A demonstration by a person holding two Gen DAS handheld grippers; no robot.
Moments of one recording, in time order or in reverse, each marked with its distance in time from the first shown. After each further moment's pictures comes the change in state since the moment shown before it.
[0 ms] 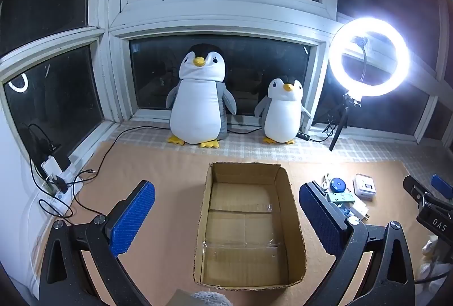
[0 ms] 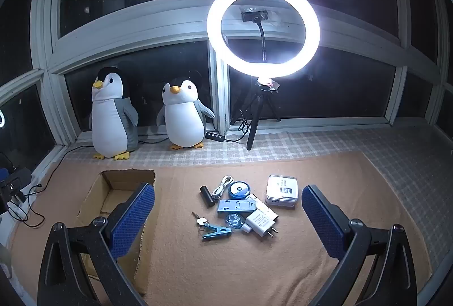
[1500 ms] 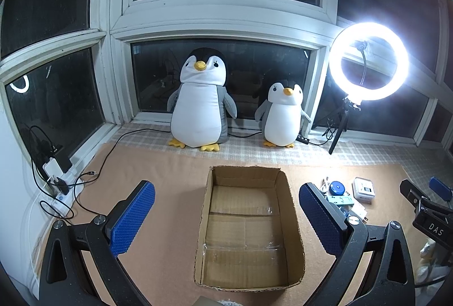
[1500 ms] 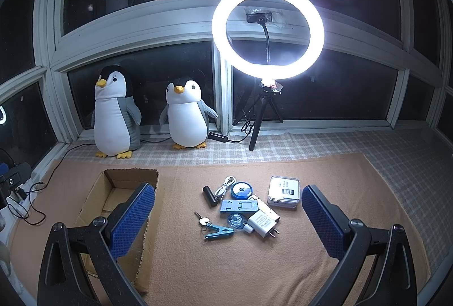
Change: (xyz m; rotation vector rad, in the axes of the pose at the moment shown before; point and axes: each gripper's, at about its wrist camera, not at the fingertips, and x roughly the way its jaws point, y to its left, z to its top) left arm -0.004 -0.001 0.007 -0.009 -0.008 -0.004; right arm -0.002 0.007 0.000 -0.018 -0.005 -0.004
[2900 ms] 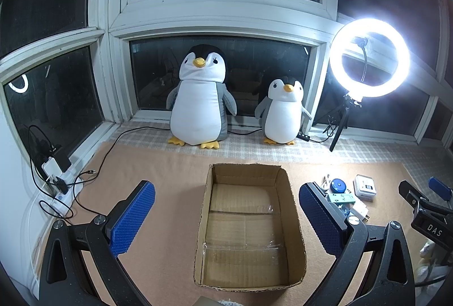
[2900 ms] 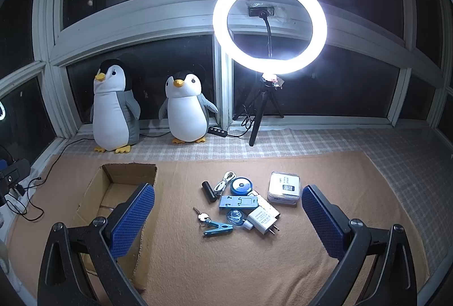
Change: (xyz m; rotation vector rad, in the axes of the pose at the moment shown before) left arm 0.003 0.000 -0.003 0.000 0.007 0.001; right arm 0.006 -0.001 -0.005 -0.008 0.021 -0.001
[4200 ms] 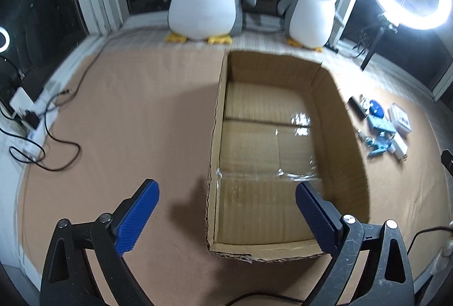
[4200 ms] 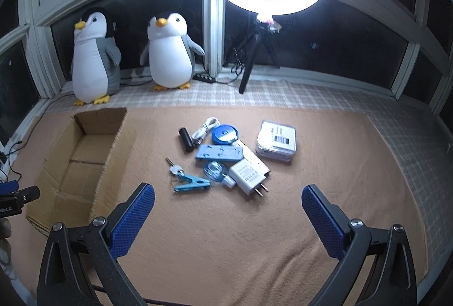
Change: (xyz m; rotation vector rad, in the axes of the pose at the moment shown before) left arm 0.131 0.040 -0.093 -0.019 0.444 0.002; right arm 0.068 -0.034 -0.047 -0.040 0.241 -0.034
